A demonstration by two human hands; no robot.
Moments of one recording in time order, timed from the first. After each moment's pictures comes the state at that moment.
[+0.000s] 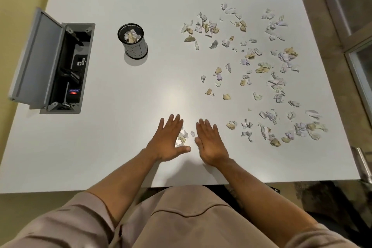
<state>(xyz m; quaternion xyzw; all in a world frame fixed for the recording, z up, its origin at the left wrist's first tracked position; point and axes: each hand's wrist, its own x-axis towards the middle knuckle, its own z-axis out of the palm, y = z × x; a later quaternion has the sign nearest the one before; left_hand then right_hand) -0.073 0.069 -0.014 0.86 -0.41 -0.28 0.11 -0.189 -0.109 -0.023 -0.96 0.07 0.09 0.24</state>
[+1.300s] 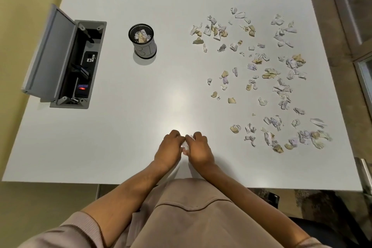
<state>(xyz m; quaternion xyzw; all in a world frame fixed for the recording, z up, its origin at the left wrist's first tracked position) -0.109 0.065 0.007 0.91 -0.24 -0.27 0.22 -0.168 -0.053 0.006 -0.94 0.15 0.18 0.26</state>
